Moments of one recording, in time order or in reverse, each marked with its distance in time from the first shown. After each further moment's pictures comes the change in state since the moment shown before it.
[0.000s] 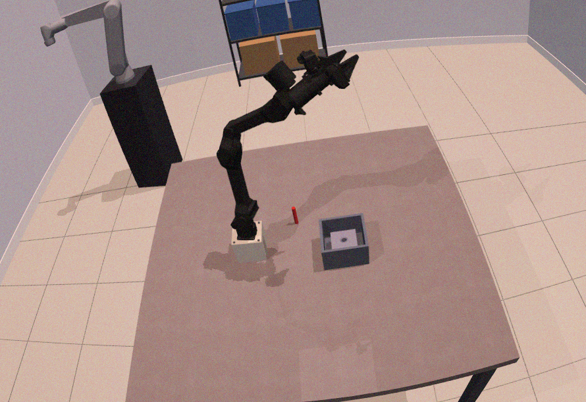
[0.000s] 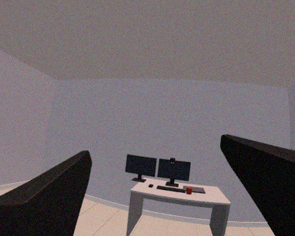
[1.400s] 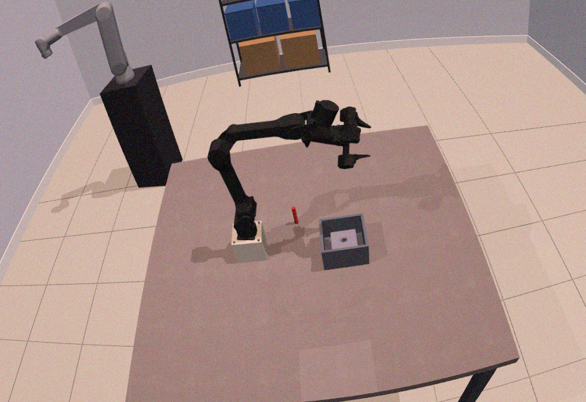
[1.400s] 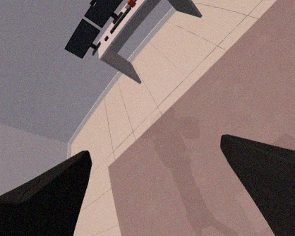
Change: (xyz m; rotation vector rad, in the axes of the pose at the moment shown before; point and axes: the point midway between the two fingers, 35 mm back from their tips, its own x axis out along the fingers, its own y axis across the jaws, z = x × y) arm -0.087 0.116 -0.281 1.045 0.871 -0.434
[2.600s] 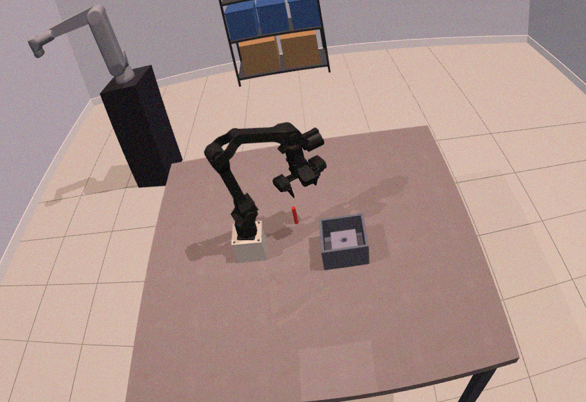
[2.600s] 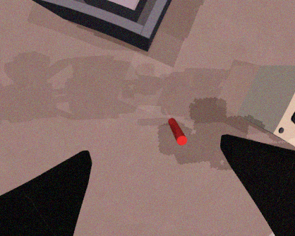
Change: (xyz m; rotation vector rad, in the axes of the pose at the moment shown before) arm -0.069 -0.129 -0.271 0.393 0.498 -0.931
